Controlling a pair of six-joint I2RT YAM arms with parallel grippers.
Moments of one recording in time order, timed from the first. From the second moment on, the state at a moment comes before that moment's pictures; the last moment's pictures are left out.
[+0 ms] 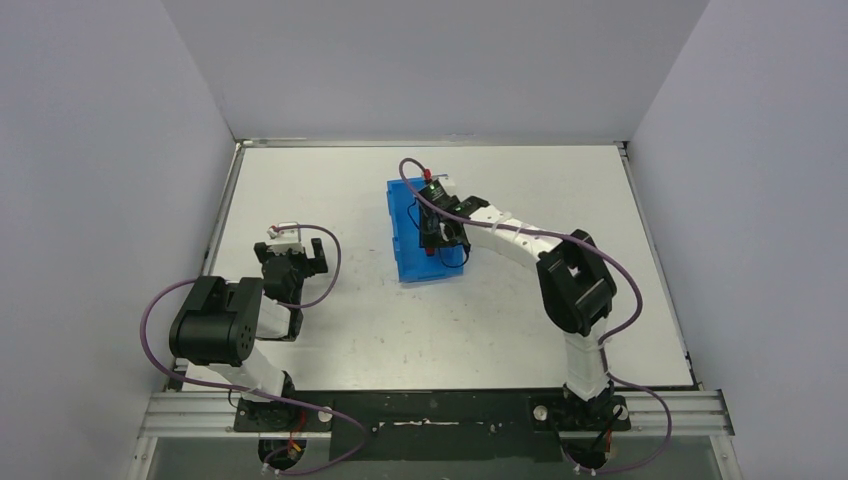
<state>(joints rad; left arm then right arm) -0.06 1.62 0.24 1.19 -0.16 -0.04 0.71 1.97 1.53 -0.54 0.16 0.56</state>
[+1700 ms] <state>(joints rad) -0.06 1.62 0.24 1.19 -0.16 -0.04 0.72 2.02 1.84 -0.66 0.26 0.44</state>
